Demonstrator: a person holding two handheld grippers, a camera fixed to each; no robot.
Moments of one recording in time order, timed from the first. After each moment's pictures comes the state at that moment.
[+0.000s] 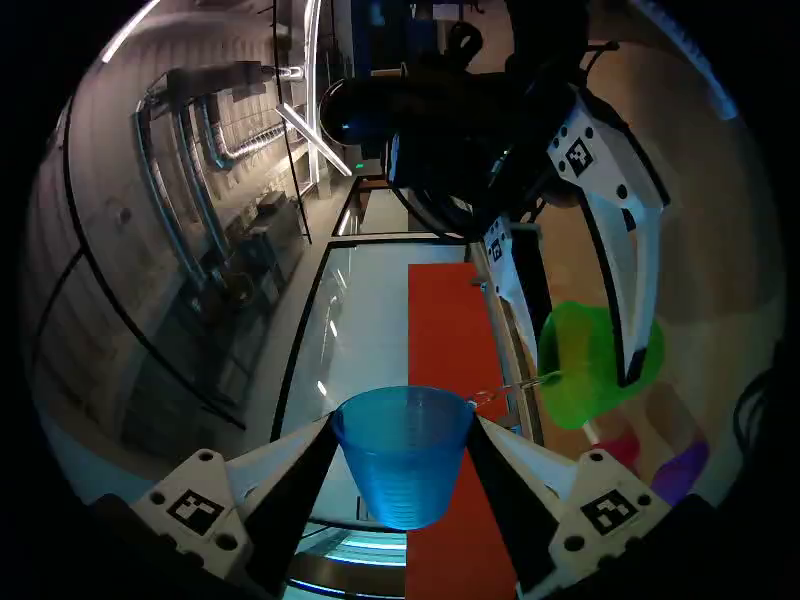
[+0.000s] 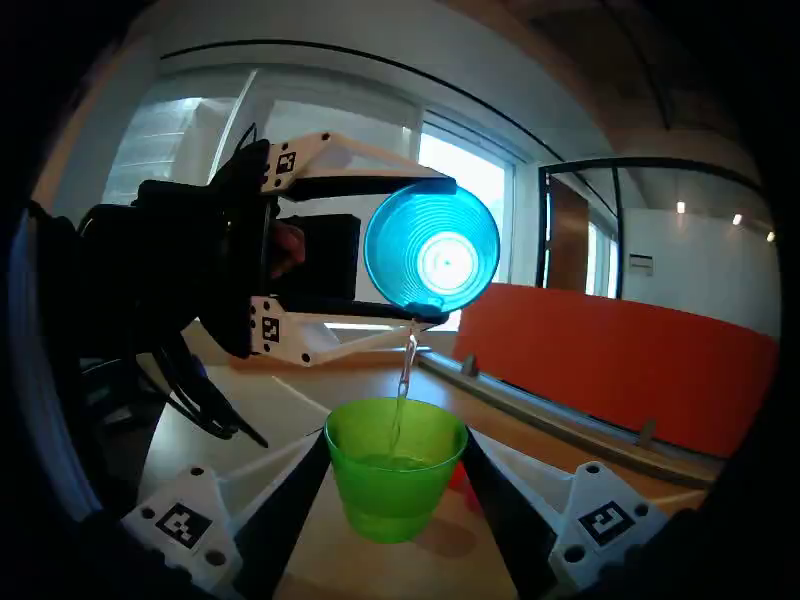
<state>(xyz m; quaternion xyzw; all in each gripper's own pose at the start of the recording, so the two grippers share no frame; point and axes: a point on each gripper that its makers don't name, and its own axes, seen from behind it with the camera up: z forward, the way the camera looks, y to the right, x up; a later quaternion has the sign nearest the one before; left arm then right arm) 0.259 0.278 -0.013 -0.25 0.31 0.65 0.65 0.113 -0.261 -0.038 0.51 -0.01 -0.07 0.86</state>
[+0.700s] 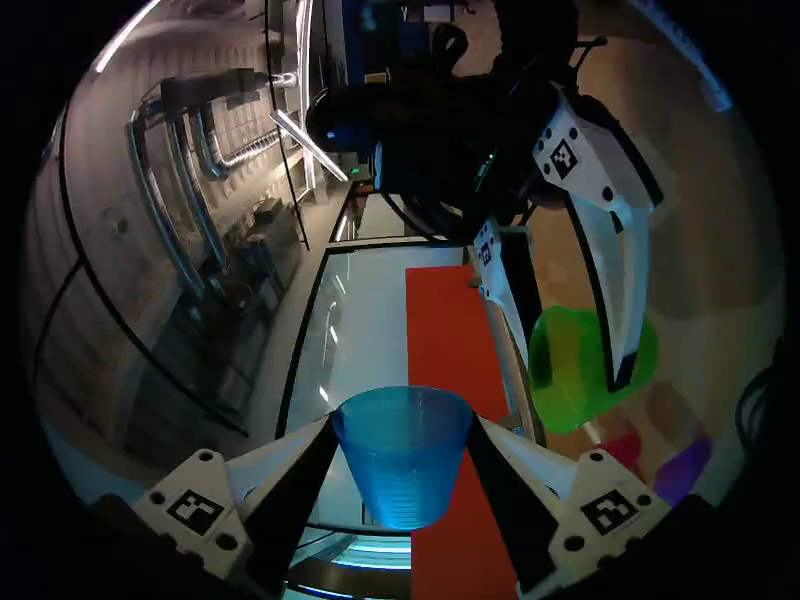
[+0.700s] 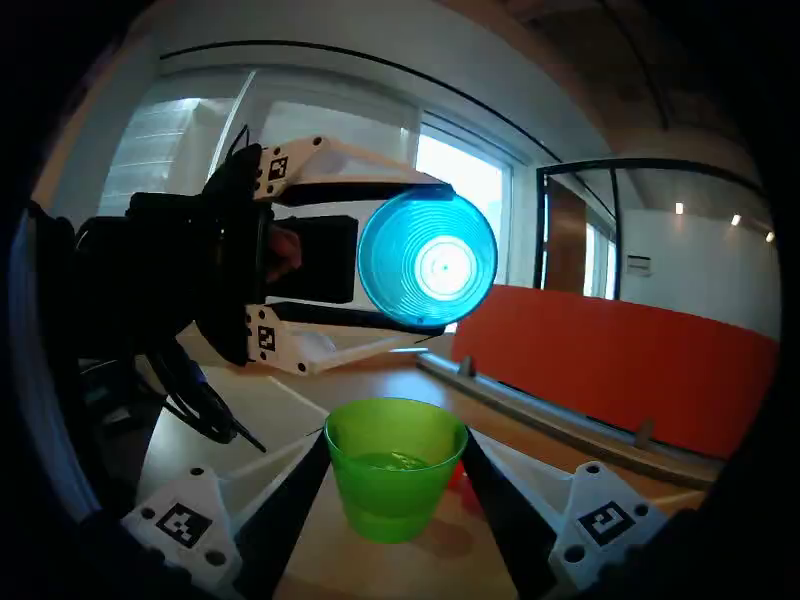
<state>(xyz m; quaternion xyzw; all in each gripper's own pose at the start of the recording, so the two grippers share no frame) 0.256 0.283 -0.014 -0.26 0.31 0.65 0.64 0.114 -0.258 -0.035 0.50 -0.01 -0.07 0.86</state>
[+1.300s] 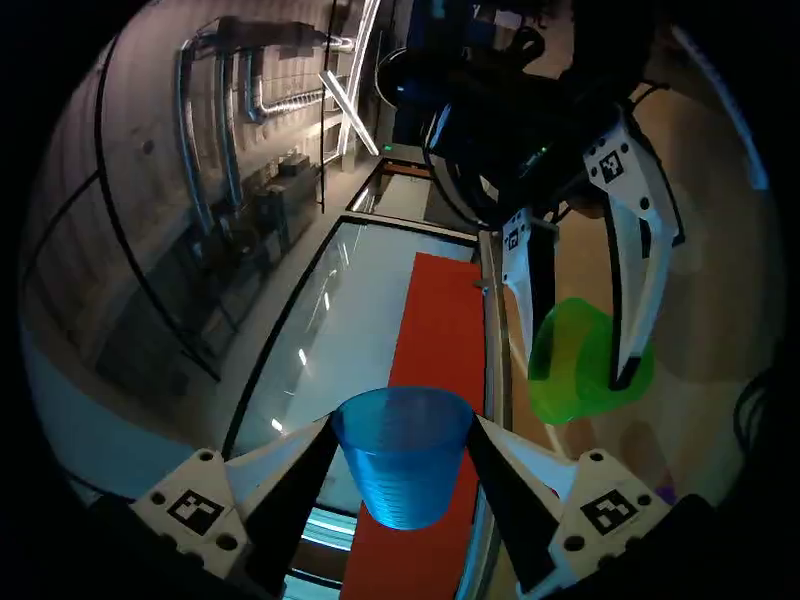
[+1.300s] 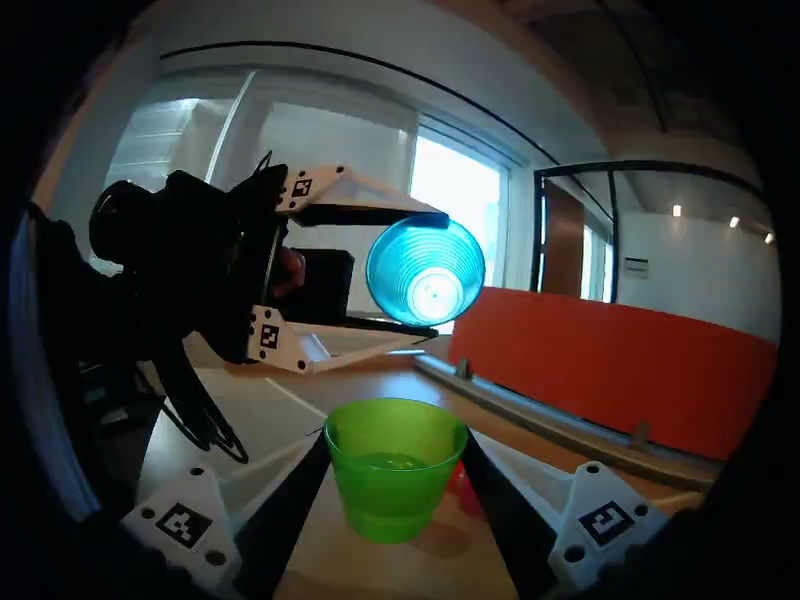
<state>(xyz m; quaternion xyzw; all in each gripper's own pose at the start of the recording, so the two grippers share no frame) 0.243 0.265 0.006 -0.28 0.26 0.57 0.73 0.120 -0.255 -0.035 0.50 -0.01 -0.07 0.86</state>
